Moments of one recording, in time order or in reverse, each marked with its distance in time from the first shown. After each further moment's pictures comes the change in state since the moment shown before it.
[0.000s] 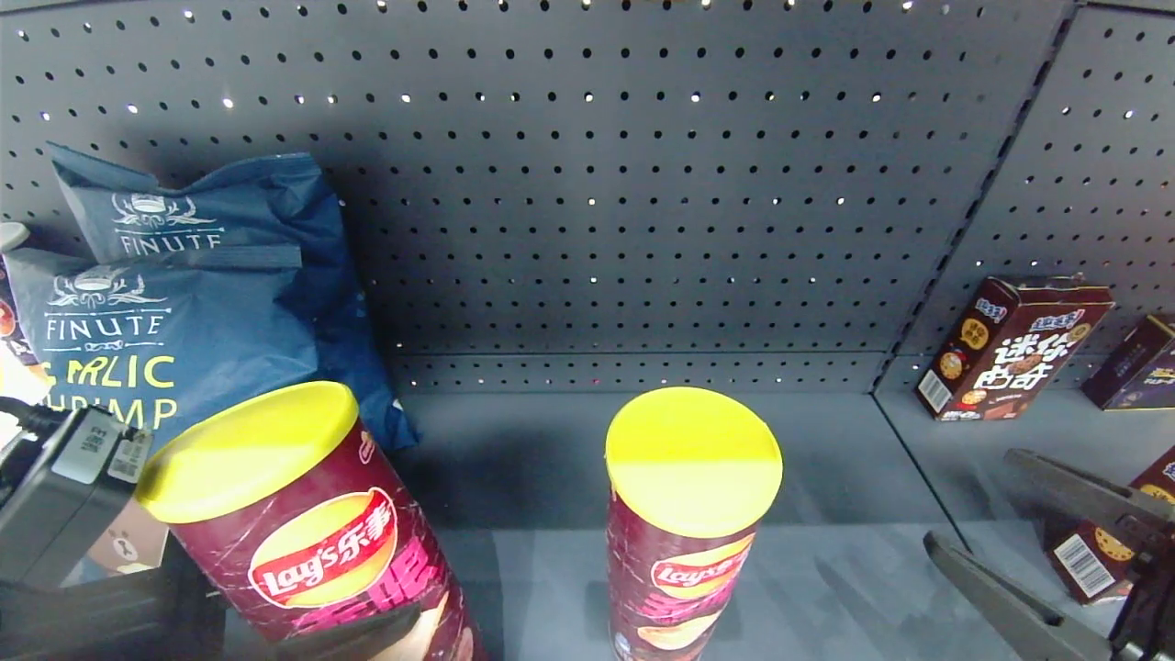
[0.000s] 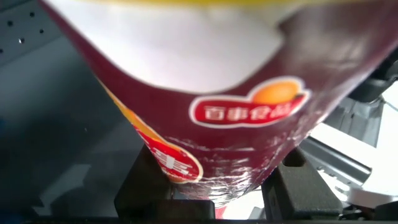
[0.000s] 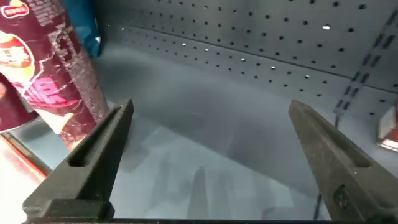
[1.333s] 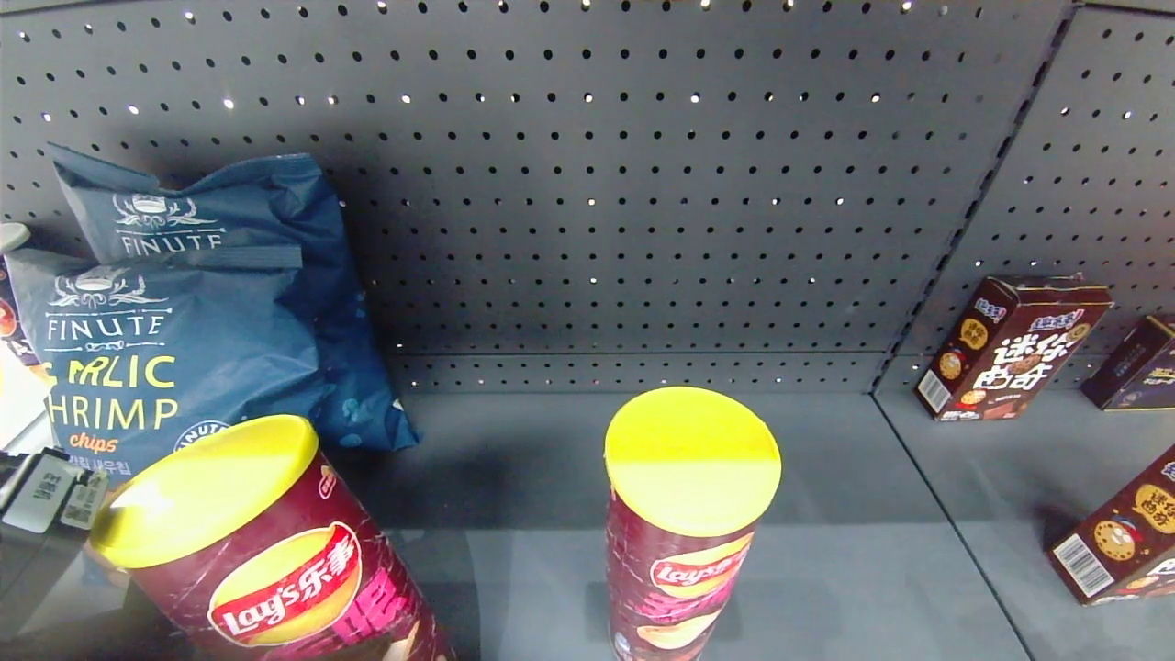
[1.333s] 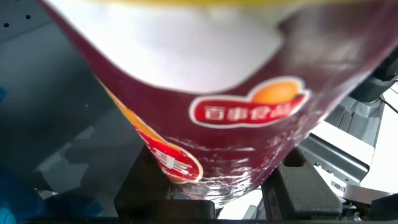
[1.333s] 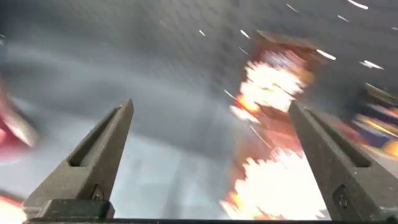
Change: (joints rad) left arm 0.030 -0.065 0.064 -0.001 -0.001 -0.012; right arm -0.077 -0.564 -0.204 0.763 -0.256 -0.188
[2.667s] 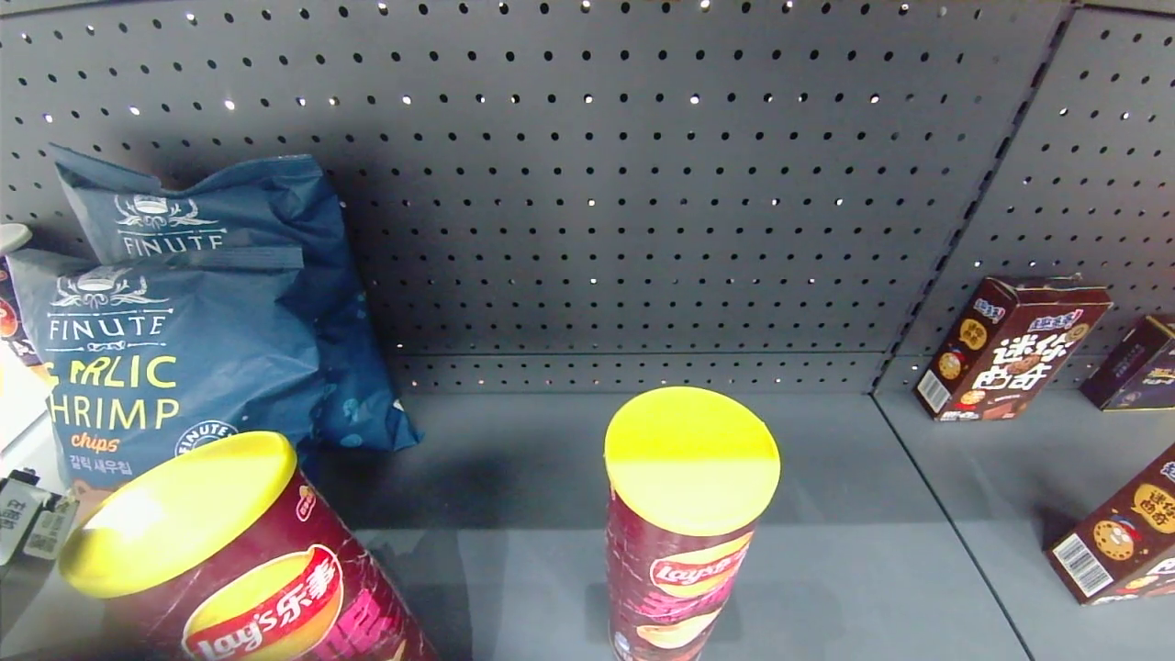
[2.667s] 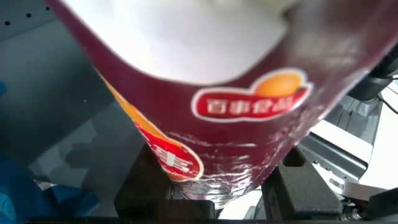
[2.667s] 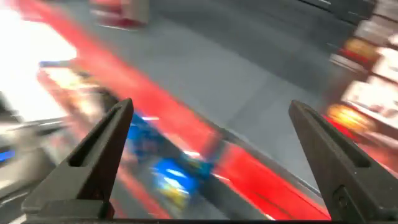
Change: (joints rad) left arm 0.000 -0.040 0.028 0.000 -0.001 0.000; right arm 0.135 -0.482 0.255 0.335 0.379 0.006
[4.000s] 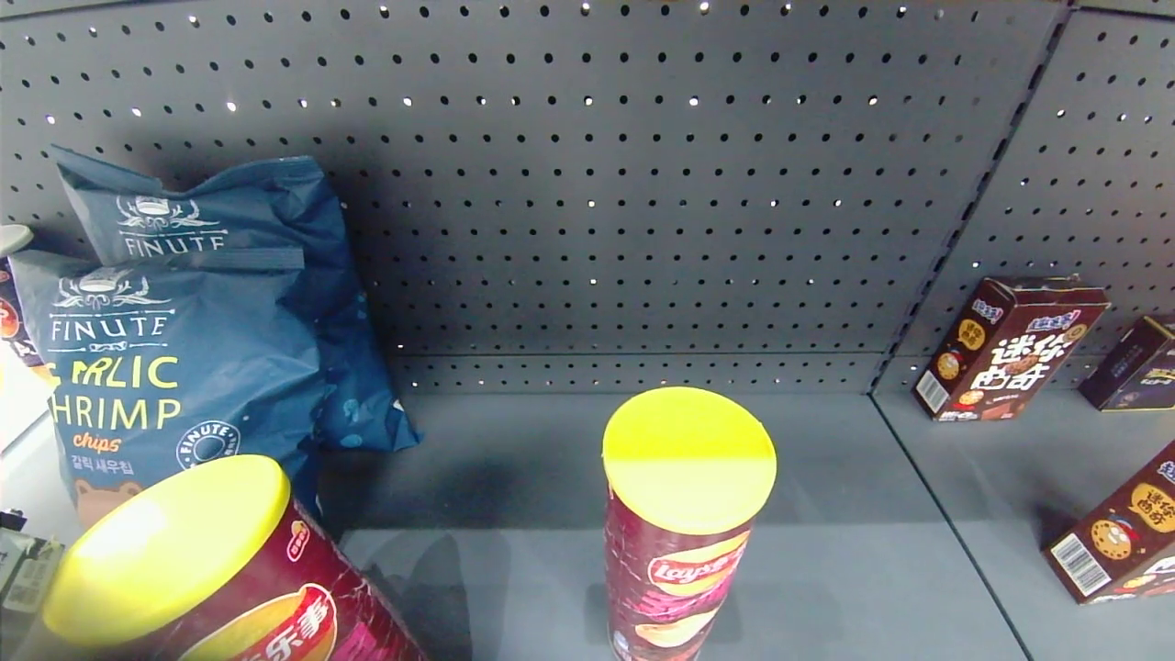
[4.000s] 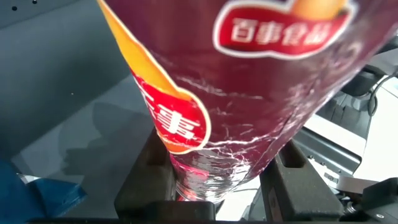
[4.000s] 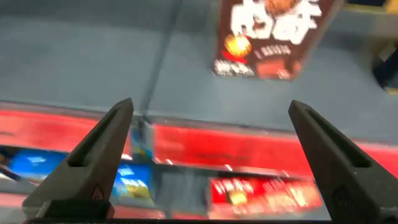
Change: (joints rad) left arm -0.013 -0.028 0.058 -0.008 0.000 0.000; right arm -0.888 0.074 0.037 -0.056 0.209 0.178
